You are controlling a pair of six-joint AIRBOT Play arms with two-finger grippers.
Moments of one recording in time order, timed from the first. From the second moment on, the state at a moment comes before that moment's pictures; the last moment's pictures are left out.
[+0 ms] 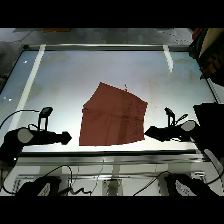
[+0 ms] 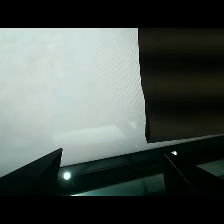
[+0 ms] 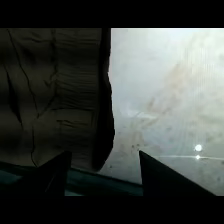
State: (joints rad) left arm 0.00 -0.77 0.51 1.22 -1.06 -1.35; right arm -0.06 -1.08 0.51 -0.88 0.95 1.32
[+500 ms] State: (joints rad) left arm 0.01 -0.94 0.48 1.13 -1.05 -1.32; right arm -0.06 -1.32 0.51 -0.60 0.99 1.15
